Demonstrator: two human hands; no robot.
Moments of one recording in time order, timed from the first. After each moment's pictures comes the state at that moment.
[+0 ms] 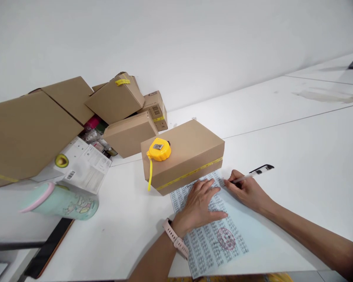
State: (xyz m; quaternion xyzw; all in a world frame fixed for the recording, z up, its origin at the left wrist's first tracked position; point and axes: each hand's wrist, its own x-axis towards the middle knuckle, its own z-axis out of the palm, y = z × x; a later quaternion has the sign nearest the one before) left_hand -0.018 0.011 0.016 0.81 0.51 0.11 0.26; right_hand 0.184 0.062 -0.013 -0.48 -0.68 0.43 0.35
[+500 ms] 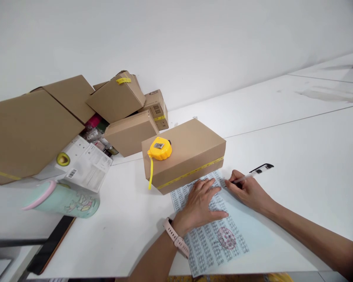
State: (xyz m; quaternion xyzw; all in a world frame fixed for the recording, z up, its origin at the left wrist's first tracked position) left_hand -0.019 0.010 0.011 0.82 0.50 0.12 0.25; right_hand 0.183 0.061 -0.011 -0.47 -0.68 0.44 0.35
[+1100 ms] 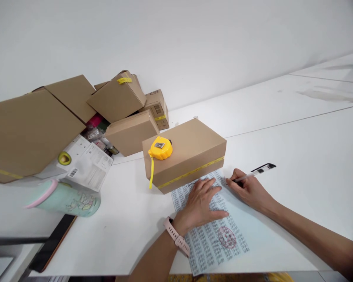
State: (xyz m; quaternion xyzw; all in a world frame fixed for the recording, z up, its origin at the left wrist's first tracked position) left_hand -0.020 0.010 0.009 0.82 0.50 0.12 0.25; right_hand 0.185 0.062 -0.012 -0.49 -0.69 0.41 0.34
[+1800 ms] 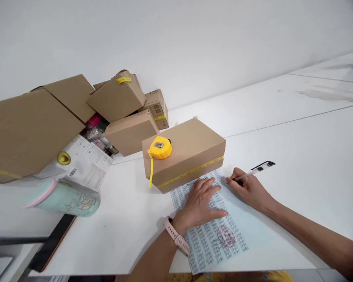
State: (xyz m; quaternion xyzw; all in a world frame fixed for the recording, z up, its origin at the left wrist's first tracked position) left_hand -0.020 0.010 0.009 0.82 0.50 0.12 0.26; right_hand 0.186 0.064 -0.013 -0.50 -0.69 0.41 0.35
